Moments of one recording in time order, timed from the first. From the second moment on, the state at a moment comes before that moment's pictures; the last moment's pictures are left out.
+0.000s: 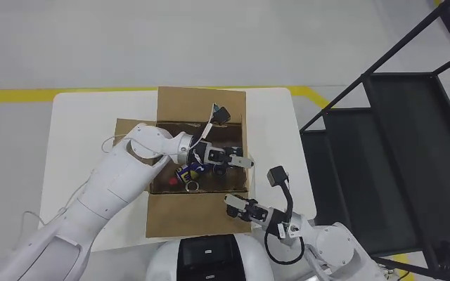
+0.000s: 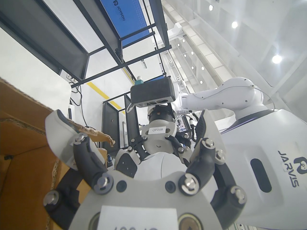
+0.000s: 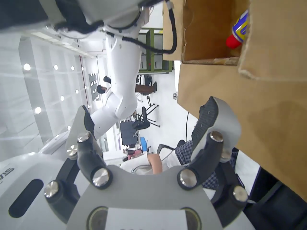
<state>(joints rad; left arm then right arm) 0.68 -1.23 -0.64 -1.30 -0.54 -0.41 -1.17 -1.97 -1.15 1.38 -2.24 0.09 -0.03 0.59</state>
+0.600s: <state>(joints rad) 0.74 -1.21 -0.75 -1.30 -0.51 -0.38 -1.21 -2.08 -1.14 1.43 -2.26 0.06 -0.02 0.49</state>
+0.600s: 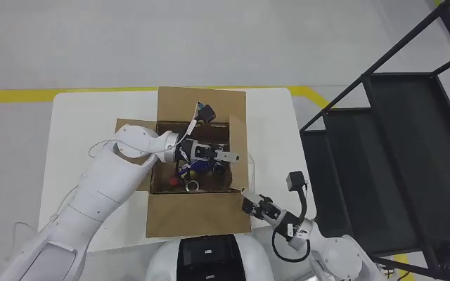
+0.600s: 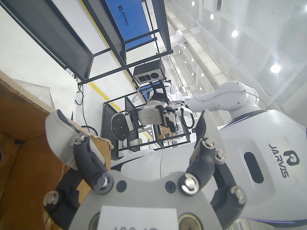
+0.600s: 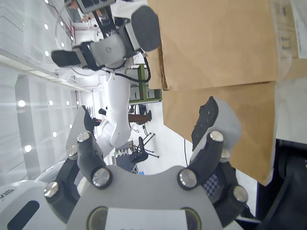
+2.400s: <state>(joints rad) 1.21 -1.04 -1.48 -1.50 -0.57 -0.34 -1.29 -1.83 -1.19 1.23 -2.01 -0.12 0.34 -0.08</state>
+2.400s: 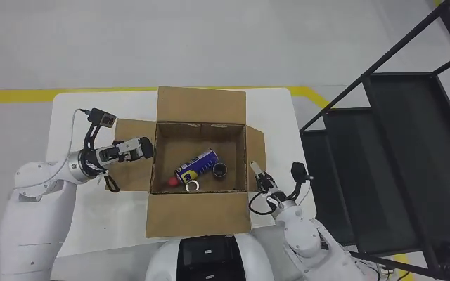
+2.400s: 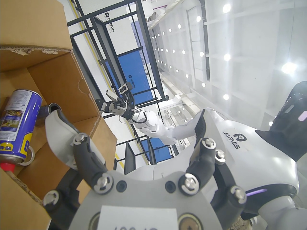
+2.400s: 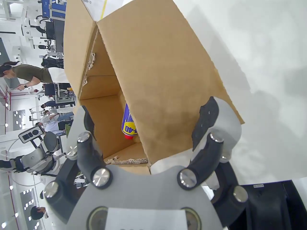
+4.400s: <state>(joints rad) 1.30 -1.02 -1.60 -1.53 -0.63 -0.43 -1.32 -1.18 -1.22 0.82 -2.05 -0.98 0.77 0.86</state>
